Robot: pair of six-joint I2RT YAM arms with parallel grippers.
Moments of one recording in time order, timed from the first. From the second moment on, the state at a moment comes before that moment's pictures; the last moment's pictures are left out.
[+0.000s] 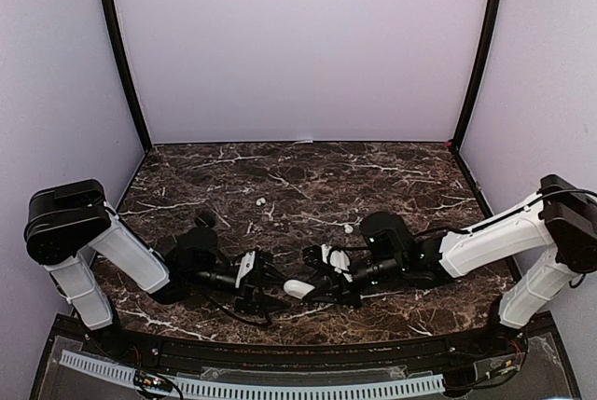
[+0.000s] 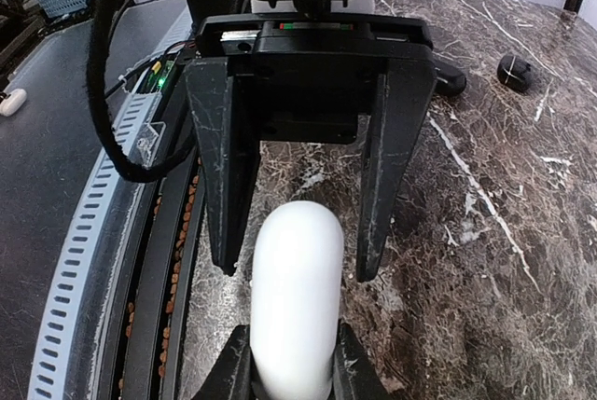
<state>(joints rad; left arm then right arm) -0.95 1.72 0.39 1.04 0.71 0.18 1.08 1.53 0.62 0.36 -0.52 -0.20</state>
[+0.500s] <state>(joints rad) -0.95 1.64 0.34 1.07 0.69 0.18 1.09 1.42 0.59 0.33 -0.41 -0.38</state>
